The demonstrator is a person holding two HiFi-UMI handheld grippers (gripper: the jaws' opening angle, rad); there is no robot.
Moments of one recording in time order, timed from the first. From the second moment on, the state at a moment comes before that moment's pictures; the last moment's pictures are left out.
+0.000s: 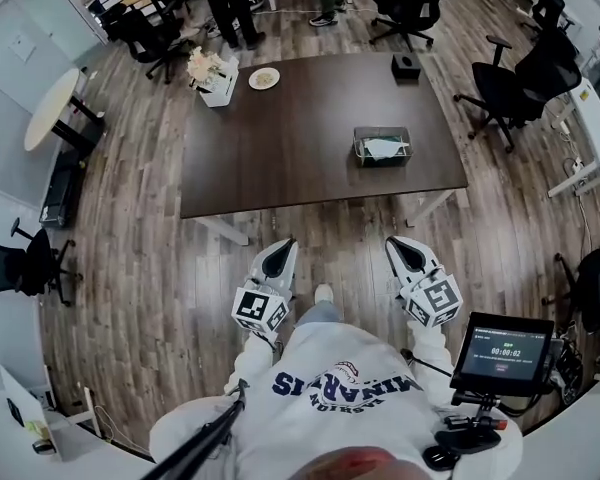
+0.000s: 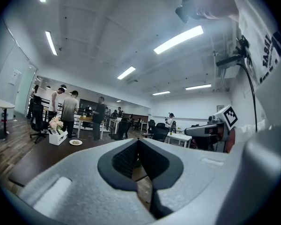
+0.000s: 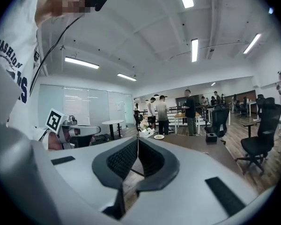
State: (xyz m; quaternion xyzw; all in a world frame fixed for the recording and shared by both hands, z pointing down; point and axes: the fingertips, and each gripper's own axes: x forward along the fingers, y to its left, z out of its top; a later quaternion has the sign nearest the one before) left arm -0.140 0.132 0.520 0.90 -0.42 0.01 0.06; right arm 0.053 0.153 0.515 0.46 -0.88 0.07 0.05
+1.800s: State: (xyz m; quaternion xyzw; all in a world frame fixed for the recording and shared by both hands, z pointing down) left arm -0.067 -0.202 0.506 0.88 -0.46 0.01 0.05; right arm 0.132 -0.205 0.514 0.37 -0.92 0.07 0.05
